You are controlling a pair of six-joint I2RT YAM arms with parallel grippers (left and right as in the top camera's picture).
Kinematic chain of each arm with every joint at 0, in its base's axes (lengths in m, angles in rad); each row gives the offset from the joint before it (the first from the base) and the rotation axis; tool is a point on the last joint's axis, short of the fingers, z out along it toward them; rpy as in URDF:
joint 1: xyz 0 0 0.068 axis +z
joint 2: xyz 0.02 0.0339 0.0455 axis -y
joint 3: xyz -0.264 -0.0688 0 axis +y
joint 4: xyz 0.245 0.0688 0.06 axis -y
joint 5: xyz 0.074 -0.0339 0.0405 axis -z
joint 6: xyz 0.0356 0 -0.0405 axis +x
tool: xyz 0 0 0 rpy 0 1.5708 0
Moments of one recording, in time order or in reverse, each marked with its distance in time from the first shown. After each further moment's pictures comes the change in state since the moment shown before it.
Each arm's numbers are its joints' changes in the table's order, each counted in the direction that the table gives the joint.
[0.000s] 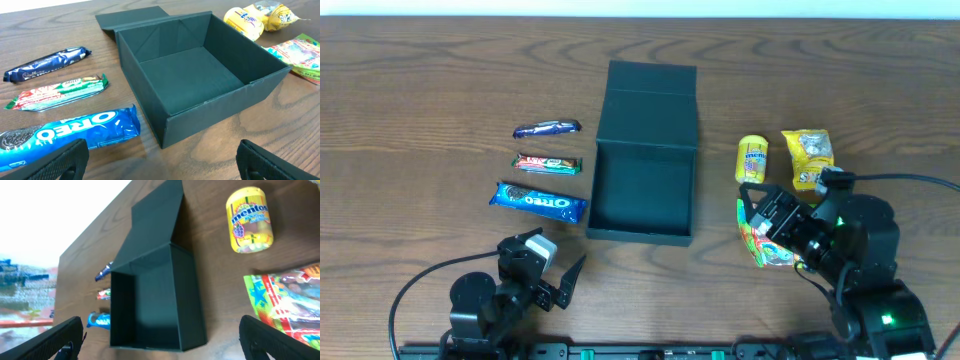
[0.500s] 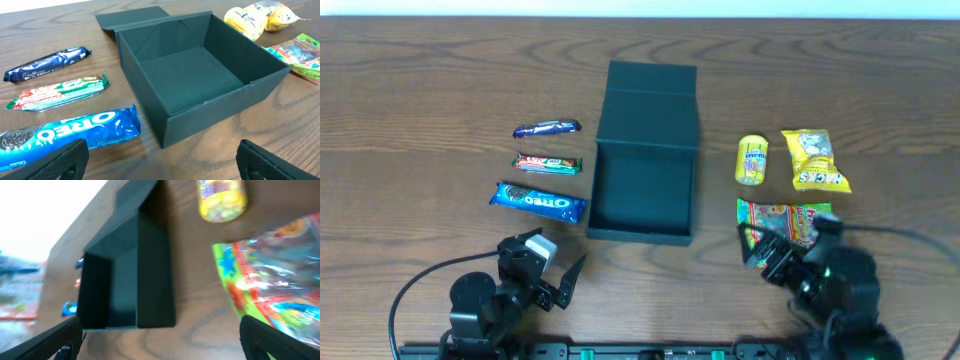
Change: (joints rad) left arm 0.000 0.000 0.000 0.000 -0.001 0.000; right arm 0.000 0.319 0.289 -0.021 0.038 -0.026
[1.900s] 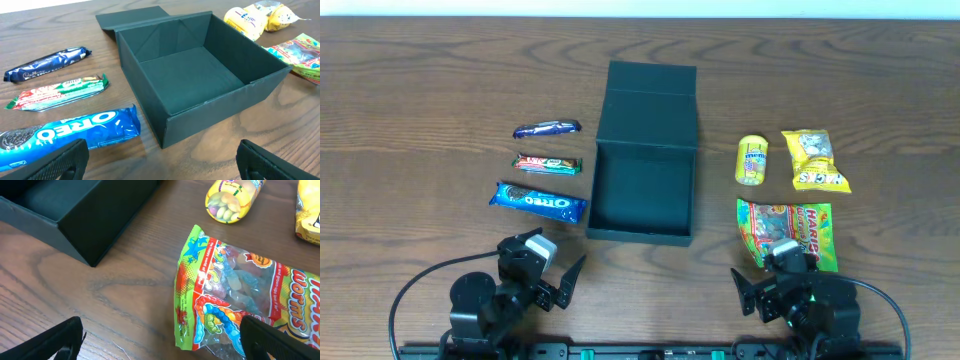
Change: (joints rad) left arm 0.000 0.000 0.000 0.000 0.000 0.000; right arm 0.000 0.361 0.248 -0.162 0.021 -0.885
